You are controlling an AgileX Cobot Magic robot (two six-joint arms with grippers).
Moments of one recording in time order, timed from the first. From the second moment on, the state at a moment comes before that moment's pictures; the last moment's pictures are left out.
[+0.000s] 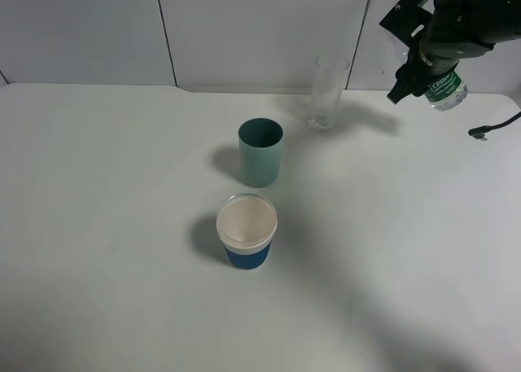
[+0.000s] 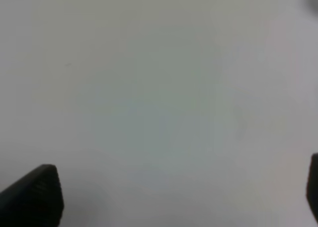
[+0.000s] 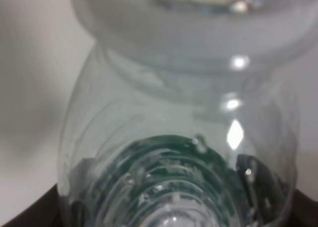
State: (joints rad) left arm 0.12 0.13 -0.52 -0.12 1.06 0.20; right arm 0.24 1.90 -1.24 -1.25 0.54 0.51
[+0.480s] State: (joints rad) left arm 0.12 0.13 -0.52 -0.12 1.06 0.20; right arm 0.25 1.90 -1.29 -1.25 0.57 0.45
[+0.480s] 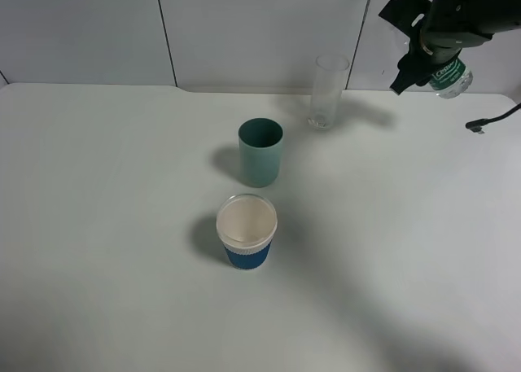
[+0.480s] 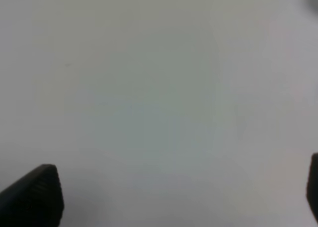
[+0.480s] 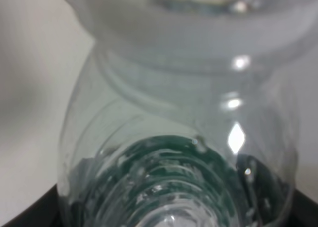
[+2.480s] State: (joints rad) left arm 0.12 0.13 -0.52 -0.12 1.06 0.20; right arm 0.36 2.00 -1.41 -1.26 0.71 0.09
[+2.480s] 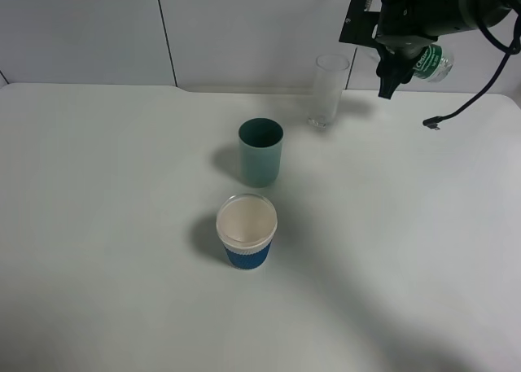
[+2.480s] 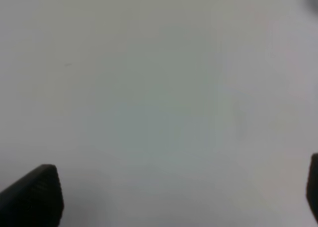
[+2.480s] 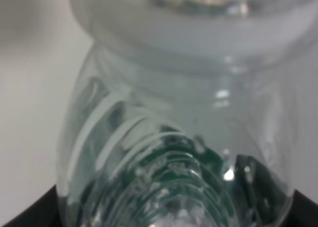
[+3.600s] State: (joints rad) left arm 0.12 0.13 -0.52 -0.12 1.06 0.20; right arm 0.36 2.00 -1.41 -1.25 0.76 -0.02
